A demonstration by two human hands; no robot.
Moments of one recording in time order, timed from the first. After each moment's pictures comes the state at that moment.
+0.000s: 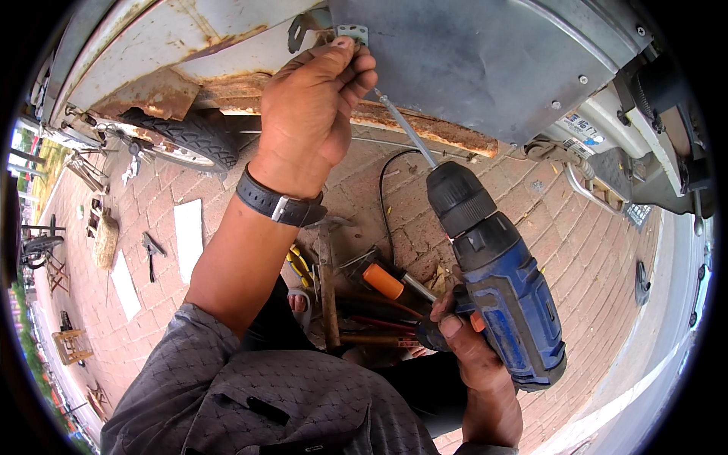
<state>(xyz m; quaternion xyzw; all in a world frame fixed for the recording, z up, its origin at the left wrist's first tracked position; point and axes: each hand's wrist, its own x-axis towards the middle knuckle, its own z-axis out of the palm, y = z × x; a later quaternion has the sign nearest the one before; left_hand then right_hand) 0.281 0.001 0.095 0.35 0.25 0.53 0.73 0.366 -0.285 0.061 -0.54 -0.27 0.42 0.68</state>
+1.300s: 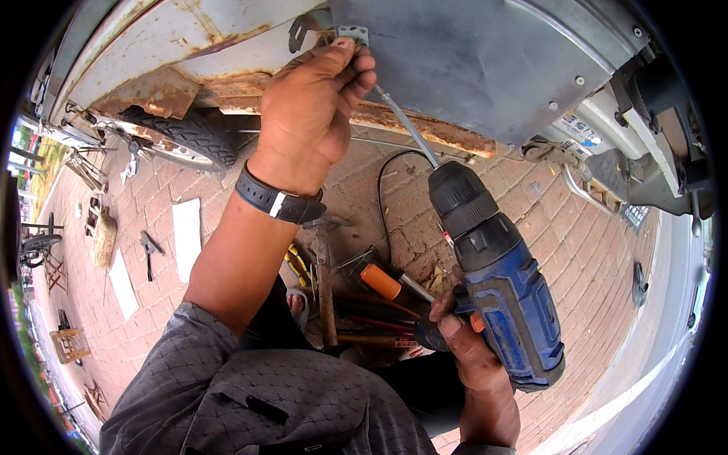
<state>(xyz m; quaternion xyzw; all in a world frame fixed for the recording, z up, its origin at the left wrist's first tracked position) 0.282 0.000 0.099 0.34 0.26 0.52 0.74 0.368 -0.287 0.058 -0.52 -0.28 0.41 0.69</state>
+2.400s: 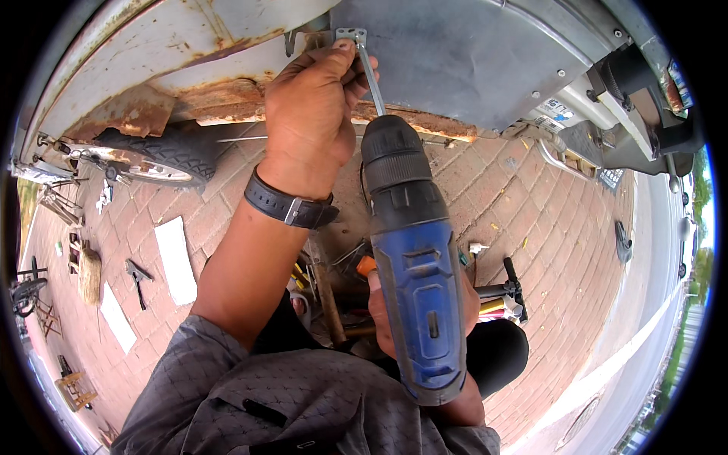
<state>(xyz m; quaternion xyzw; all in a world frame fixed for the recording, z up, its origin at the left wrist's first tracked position) 0.285 0.003 0.096 0.31 0.24 0.51 0.76 0.287 -0.216 0.092 -0.70 -0.51 -0.01 0.50</state>
